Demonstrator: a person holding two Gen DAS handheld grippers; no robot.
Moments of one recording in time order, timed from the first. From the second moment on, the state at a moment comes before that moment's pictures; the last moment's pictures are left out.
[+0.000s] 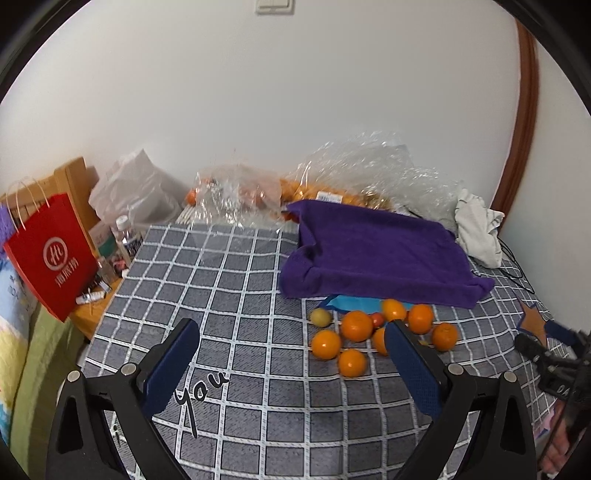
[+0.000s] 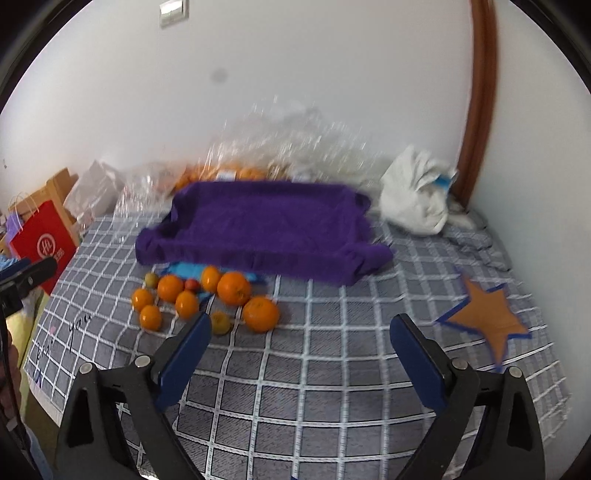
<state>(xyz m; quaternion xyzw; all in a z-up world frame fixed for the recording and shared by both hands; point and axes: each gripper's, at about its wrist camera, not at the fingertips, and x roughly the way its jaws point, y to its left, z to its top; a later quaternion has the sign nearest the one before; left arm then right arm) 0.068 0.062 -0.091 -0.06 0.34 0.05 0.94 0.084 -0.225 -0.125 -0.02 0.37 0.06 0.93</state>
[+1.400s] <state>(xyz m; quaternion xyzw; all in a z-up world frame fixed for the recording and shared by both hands) 0.150 0.052 -0.199 -0.13 0.46 -0.04 0.88 0.147 -0.227 -0.226 -0.02 0.42 0.11 0.90</state>
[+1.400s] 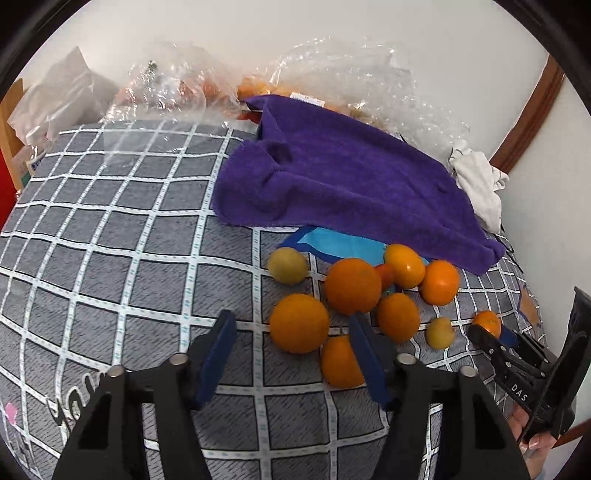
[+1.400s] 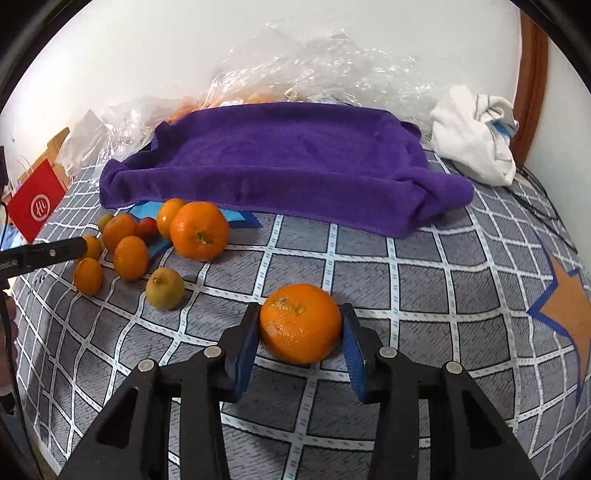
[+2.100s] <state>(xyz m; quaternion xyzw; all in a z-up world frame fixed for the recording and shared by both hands) 0.146 0.062 -0.204 -0.14 0.46 -0.03 0.88 0.142 -0.239 -0.226 0.00 0.42 0.11 0.90</state>
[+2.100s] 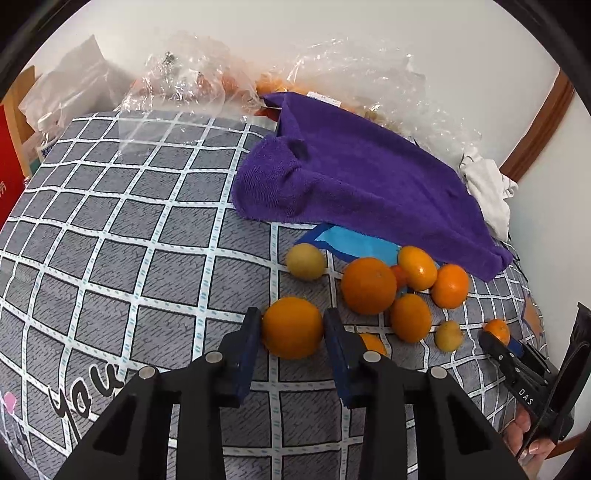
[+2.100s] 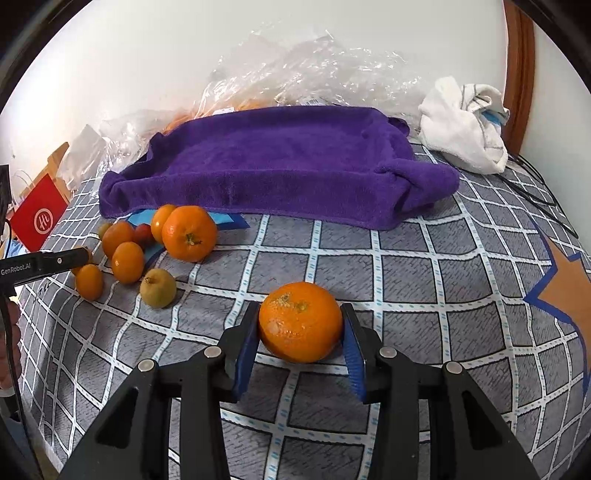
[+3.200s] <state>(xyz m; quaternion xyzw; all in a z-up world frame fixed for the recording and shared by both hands) 0.157 0.089 -0.121 -0.11 0.38 0.01 0.92 0.184 -0.246 -0.152 0.02 0.37 0.10 0.92</state>
